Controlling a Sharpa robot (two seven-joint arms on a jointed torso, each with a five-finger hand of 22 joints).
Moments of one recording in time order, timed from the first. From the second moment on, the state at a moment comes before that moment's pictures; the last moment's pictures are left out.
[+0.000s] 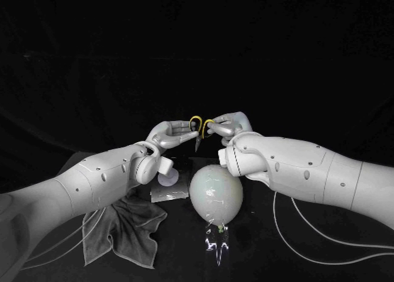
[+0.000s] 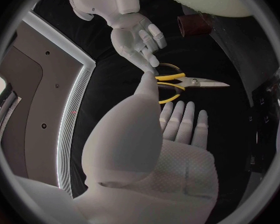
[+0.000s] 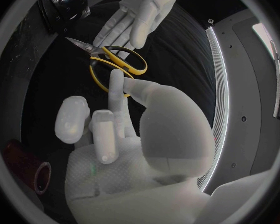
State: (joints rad) left arm 1.29 -0.44 -0.05 0.89 -0.21 -0.10 0.40; left_hand 1.66 -0.10 -0.06 0.28 0.05 0.62 0.17 0.15 0.13 0.69 0.19 0.07 0.06 0.61 0.17 0.09 0.14 0.16 0.36 0.29 0.05 0.04; right arm 1.41 -0.38 -0.12 1.18 -0.35 -0.90 -0.06; right_hand 1.26 -0.18 0.76 0.05 0.13 1.02 0.07 0.54 0.38 1.46 0.00 0.15 0.31 1.46 -0.06 1.50 1.31 0.08 1.31 0.05 1.30 1.16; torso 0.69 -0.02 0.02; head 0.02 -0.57
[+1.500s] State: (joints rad) left arm 1.28 -0.39 -0.07 0.80 -0.21 0.00 0.37; left_hand 1.78 0.05 -0.03 0.25 0.05 0.90 0.18 0.25 0.19 1.03 0.18 0.09 0.07 0.88 0.16 0.16 0.19 0.17 0.59 0.28 0.10 0.06; right arm 1.39 -0.42 -0.08 1.28 -0.29 -0.90 0.01; right_hand 1.25 -0.17 0.76 0.04 0.12 1.01 0.07 0.54 0.39 1.47 0.00 0.15 0.31 1.47 -0.06 1.50 1.31 0.08 1.30 0.05 1.29 1.16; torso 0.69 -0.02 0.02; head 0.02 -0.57
